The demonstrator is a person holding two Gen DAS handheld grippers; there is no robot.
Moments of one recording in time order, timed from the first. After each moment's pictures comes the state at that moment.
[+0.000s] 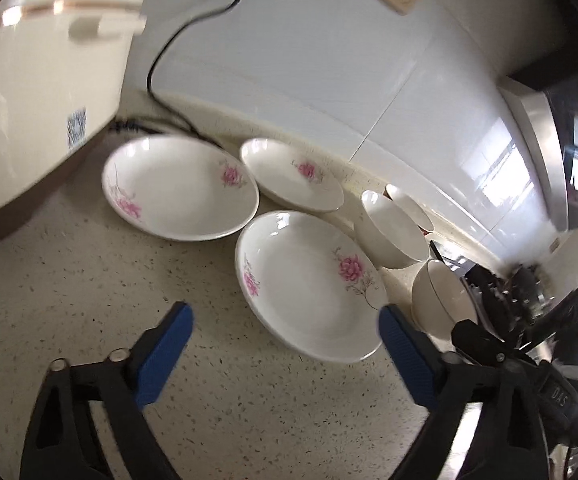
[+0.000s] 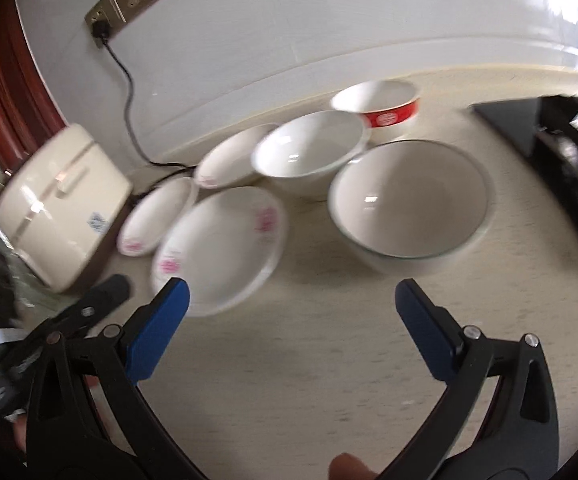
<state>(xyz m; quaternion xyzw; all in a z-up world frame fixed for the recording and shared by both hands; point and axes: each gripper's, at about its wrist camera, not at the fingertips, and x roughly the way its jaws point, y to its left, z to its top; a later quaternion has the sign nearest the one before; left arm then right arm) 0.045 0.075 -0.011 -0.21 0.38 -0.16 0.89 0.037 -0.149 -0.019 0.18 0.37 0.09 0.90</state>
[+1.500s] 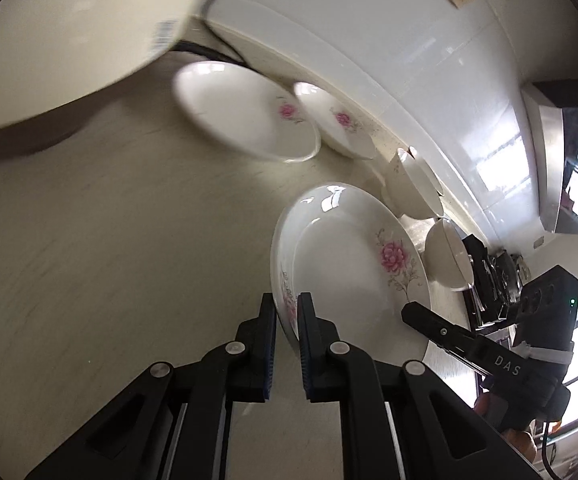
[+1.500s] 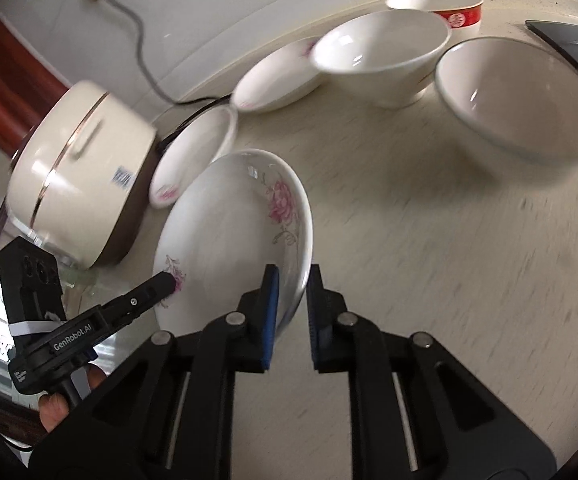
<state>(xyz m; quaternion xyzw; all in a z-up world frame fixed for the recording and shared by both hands) 0.008 0.146 -0.036 -0.24 0.47 -0.16 0.83 0.047 -0.082 -0.051 0.20 0.48 0.15 0.84</state>
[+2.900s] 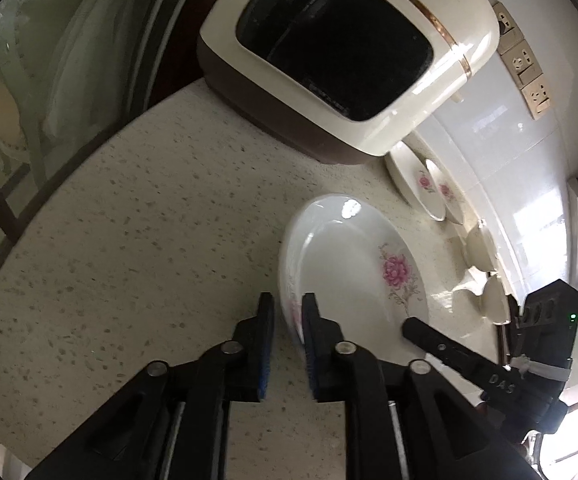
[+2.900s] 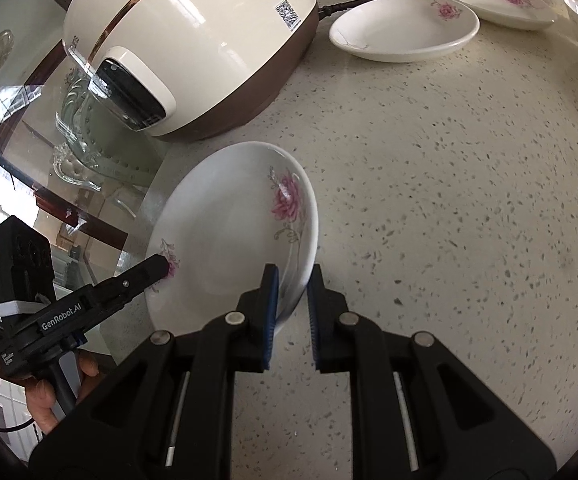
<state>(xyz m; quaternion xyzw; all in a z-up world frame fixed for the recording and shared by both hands) -0.076 0.304 -0.041 -0.30 0.45 -0.02 0.84 0.023 0.095 -0.065 0.11 0.52 0.27 0.80</state>
